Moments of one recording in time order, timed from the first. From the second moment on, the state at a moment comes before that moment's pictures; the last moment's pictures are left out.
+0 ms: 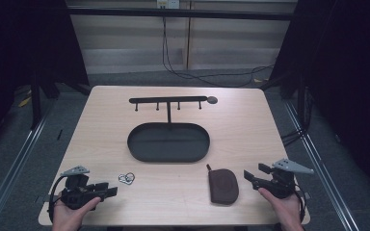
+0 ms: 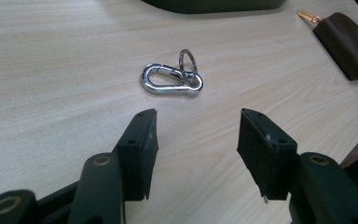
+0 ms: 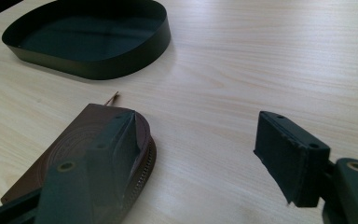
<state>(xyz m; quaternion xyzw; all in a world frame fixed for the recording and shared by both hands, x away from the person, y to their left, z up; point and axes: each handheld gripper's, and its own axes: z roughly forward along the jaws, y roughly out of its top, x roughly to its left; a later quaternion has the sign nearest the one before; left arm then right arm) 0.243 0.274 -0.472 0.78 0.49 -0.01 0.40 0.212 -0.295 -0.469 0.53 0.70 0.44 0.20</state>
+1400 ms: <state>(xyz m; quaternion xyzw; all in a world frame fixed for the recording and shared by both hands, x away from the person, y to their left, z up) 0.297 0.243 -0.438 0.86 0.43 -0.02 0.28 0.214 -0.292 -0.474 0.53 0.72 0.41 0.17</state>
